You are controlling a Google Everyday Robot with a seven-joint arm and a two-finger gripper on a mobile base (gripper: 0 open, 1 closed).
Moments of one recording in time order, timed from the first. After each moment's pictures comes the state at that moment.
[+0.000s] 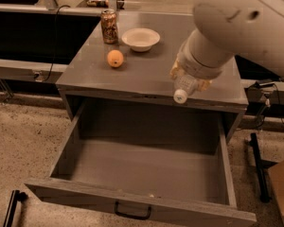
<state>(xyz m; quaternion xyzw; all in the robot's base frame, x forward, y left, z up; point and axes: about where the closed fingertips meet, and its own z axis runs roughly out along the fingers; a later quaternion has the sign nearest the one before) 0.555 -0.125 0.910 -0.94 0.21 -0.27 0.09</state>
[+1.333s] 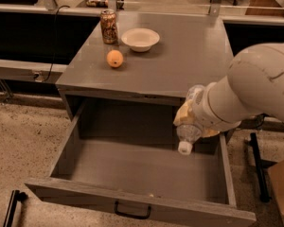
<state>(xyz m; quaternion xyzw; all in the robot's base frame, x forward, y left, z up) 0.471 -0.126 0.833 -0.95 0.16 -0.19 0.16</state>
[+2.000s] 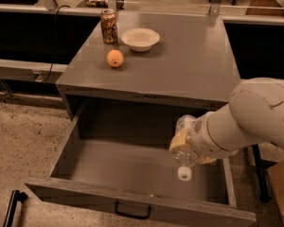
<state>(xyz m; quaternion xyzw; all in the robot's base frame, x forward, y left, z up) 0.424 -0.115 0.778 -0.96 0.14 -0.13 0.19</state>
